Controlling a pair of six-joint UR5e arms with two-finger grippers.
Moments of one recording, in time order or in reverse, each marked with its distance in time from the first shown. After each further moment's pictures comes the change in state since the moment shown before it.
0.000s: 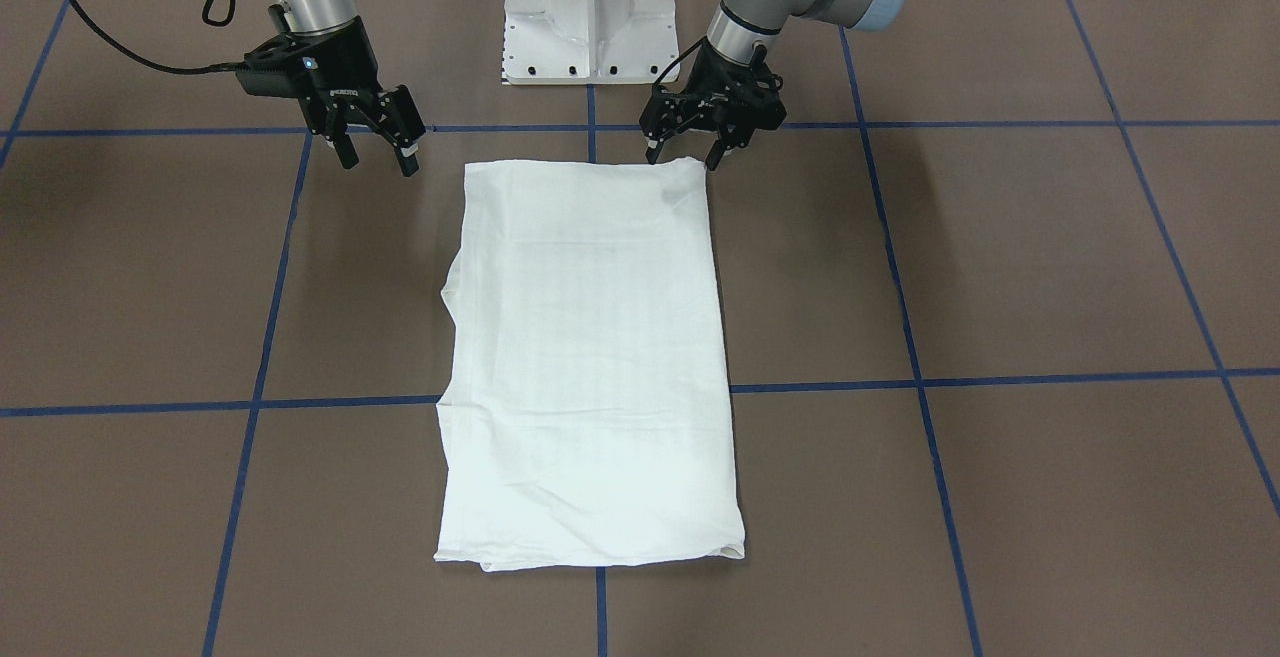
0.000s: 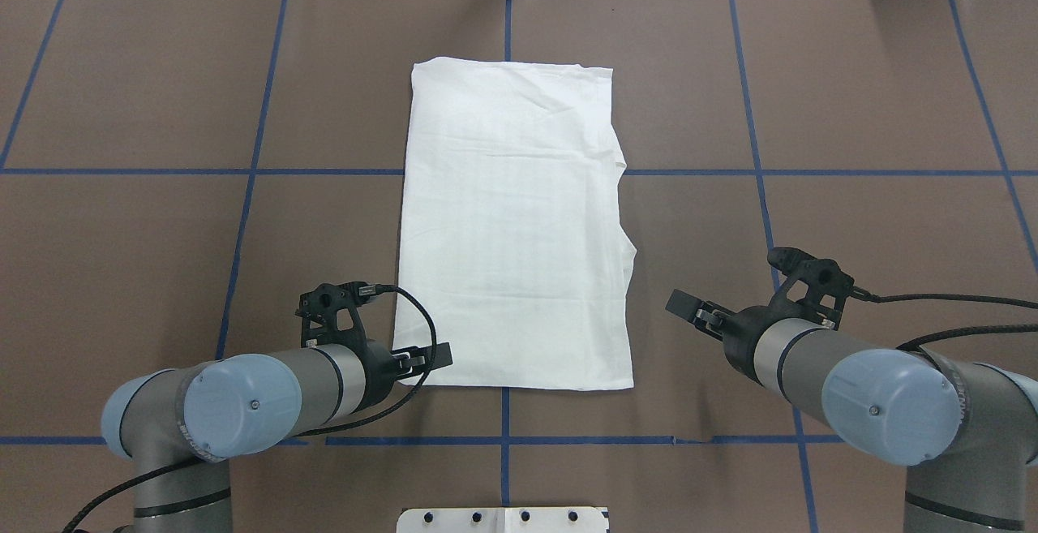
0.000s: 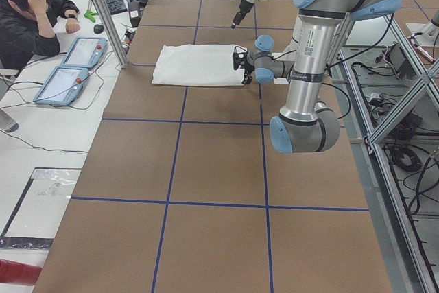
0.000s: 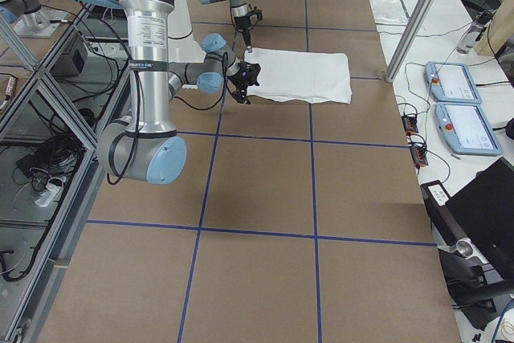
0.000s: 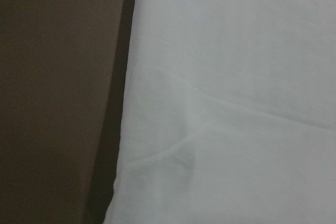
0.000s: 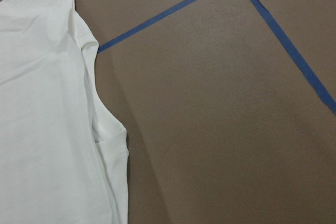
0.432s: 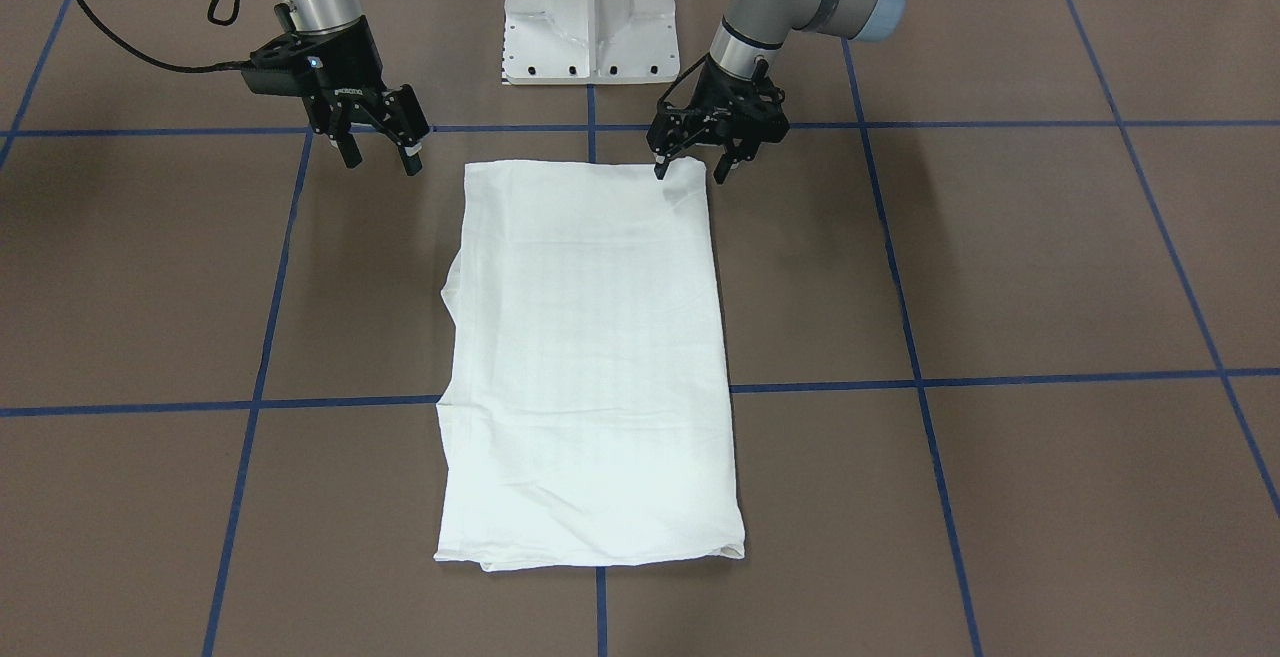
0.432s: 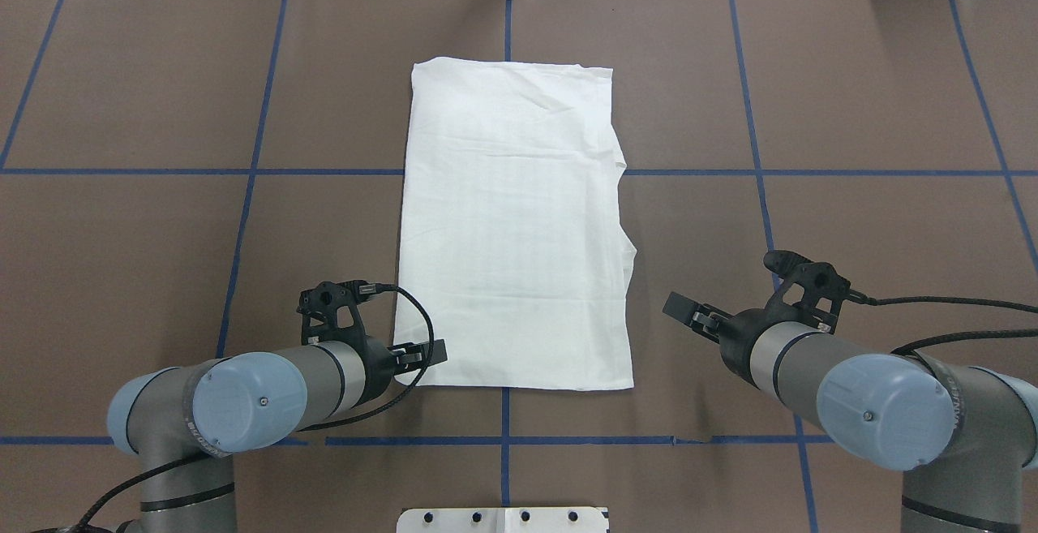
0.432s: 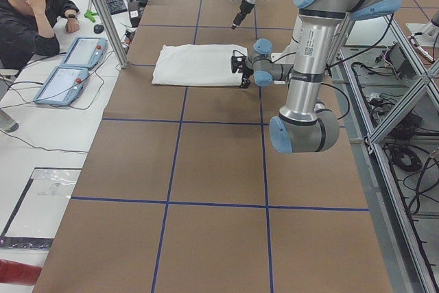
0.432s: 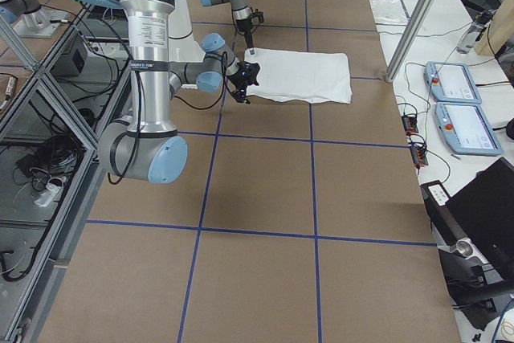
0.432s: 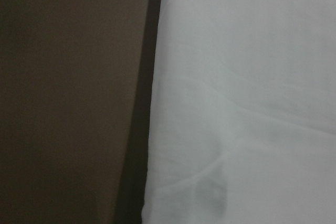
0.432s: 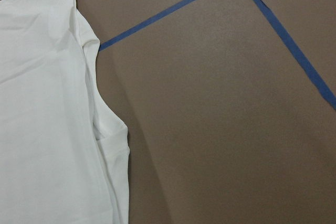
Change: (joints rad) left arm -0.004 -0.001 0.026 -0.002 0.012 0.025; right arm -0.009 0.003 -0.001 -0.005 -0.011 0.002
